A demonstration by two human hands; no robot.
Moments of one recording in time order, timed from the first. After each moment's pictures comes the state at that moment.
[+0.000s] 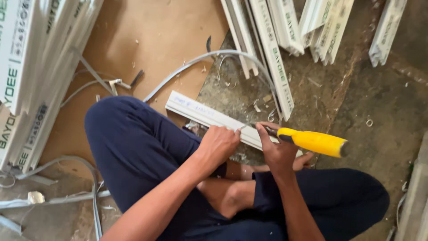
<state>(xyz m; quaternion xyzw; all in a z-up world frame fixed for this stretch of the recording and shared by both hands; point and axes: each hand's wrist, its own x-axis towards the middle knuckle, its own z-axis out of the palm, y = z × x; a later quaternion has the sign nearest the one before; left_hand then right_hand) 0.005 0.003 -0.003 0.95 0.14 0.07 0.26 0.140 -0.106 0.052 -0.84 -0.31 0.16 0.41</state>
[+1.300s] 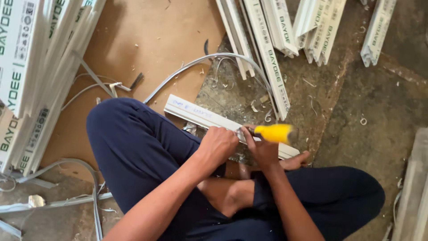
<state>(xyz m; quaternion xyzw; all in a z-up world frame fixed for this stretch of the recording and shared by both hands) -0.003 -0.006 0.000 0.95 0.12 0.03 0.28 0.129 -0.114 0.049 -0.85 -0.37 0.16 0.35</state>
